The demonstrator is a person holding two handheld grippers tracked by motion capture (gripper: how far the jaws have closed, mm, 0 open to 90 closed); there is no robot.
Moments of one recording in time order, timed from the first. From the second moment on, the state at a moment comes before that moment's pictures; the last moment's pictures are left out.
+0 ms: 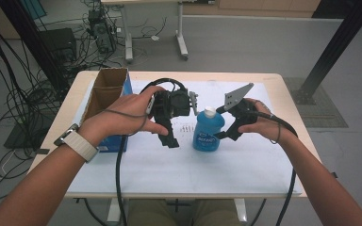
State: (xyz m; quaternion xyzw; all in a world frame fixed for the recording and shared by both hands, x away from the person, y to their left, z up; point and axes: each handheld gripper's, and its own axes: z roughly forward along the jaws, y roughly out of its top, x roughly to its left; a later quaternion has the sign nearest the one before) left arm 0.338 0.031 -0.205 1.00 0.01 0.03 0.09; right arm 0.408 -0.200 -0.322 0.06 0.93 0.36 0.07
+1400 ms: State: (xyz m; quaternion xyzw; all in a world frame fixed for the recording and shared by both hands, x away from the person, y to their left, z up) left arm 0.340 0.034 -0.206 0.99 0.01 0.03 0.10; right arm 0.412 -0.198 -0.342 0.07 0.93 0.37 0.06
